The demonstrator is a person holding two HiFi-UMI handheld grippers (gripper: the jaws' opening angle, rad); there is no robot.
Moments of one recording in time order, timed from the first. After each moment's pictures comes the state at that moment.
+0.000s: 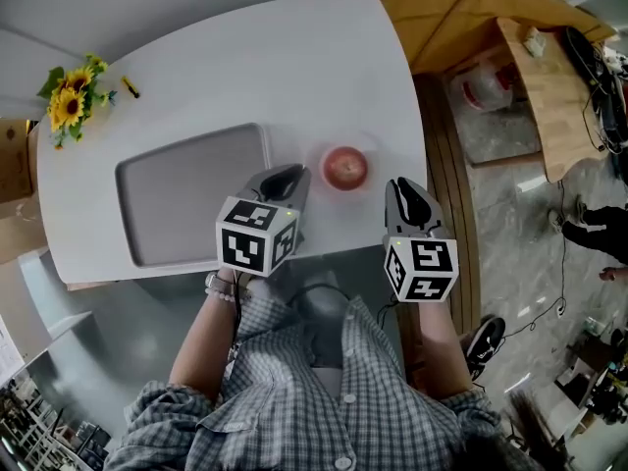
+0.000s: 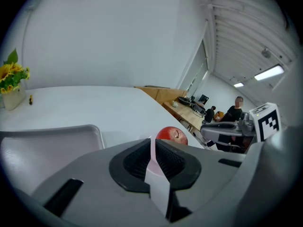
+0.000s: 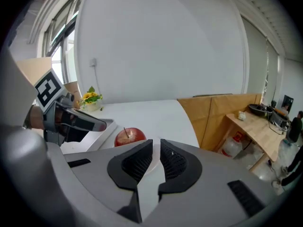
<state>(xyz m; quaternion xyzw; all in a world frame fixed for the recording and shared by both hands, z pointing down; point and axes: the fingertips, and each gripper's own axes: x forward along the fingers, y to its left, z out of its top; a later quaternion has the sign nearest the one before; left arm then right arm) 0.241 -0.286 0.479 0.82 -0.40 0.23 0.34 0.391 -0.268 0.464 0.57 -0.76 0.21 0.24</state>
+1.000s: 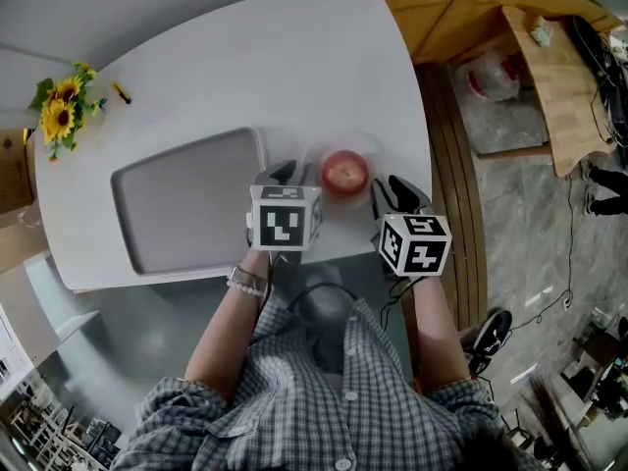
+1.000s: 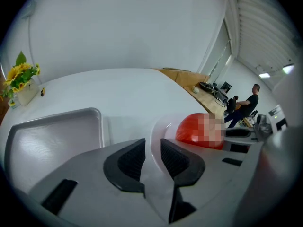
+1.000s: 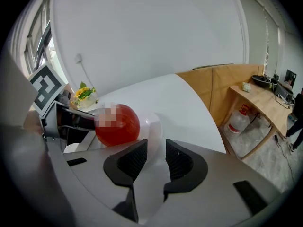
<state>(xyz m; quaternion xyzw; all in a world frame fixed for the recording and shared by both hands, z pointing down) 0.242 -0.302 0.542 0.73 -0.46 0.34 0.37 0.388 -0.273 0.542 0.53 -0.72 0.35 0.26</state>
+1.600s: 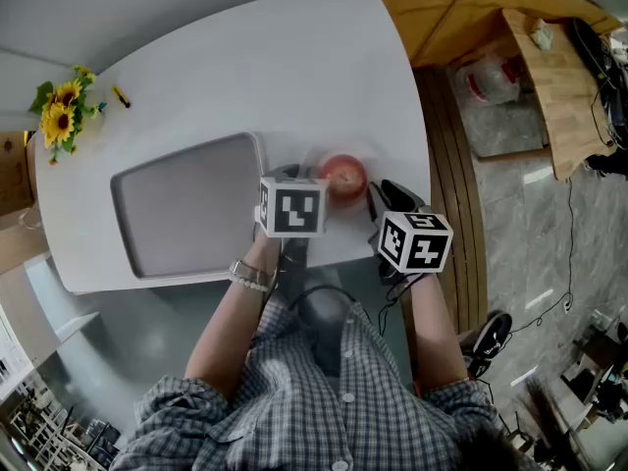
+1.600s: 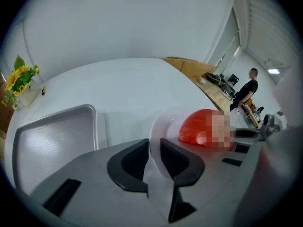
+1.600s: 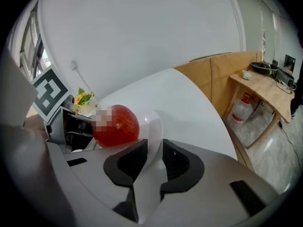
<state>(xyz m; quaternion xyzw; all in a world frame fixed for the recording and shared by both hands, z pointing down) 0.247 -0.306 0.555 0.69 -0.46 0.39 0.39 0.385 -0.275 0.551 0.52 -0.71 0.41 0.24</state>
